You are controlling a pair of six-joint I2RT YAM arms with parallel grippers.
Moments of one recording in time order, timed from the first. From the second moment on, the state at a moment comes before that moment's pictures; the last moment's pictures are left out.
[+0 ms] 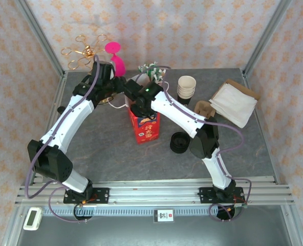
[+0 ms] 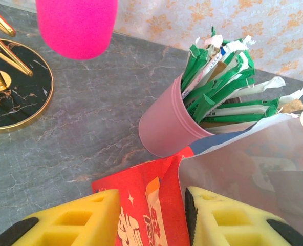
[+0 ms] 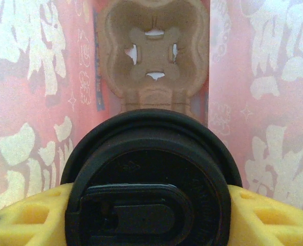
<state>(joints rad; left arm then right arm) -0.26 1.53 1.51 -0.65 0.02 -0.52 0.87 2.19 2.27 -1.37 0.16 0.57</state>
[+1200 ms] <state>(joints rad) -0.26 1.14 1.27 -0.64 0.00 -0.65 0.87 2.15 2.18 -1.28 0.18 0.57</state>
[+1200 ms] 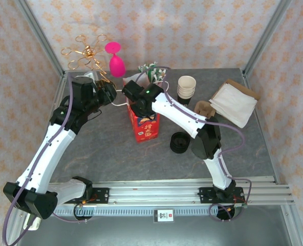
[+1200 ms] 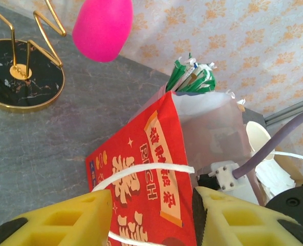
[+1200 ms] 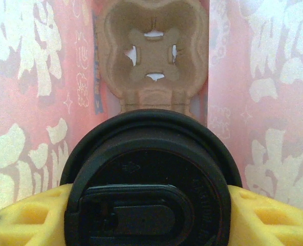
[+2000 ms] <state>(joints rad) -0.26 1.13 1.21 -0.63 0.04 -0.70 0.87 2.17 2.20 -1.26 0.20 0.57</state>
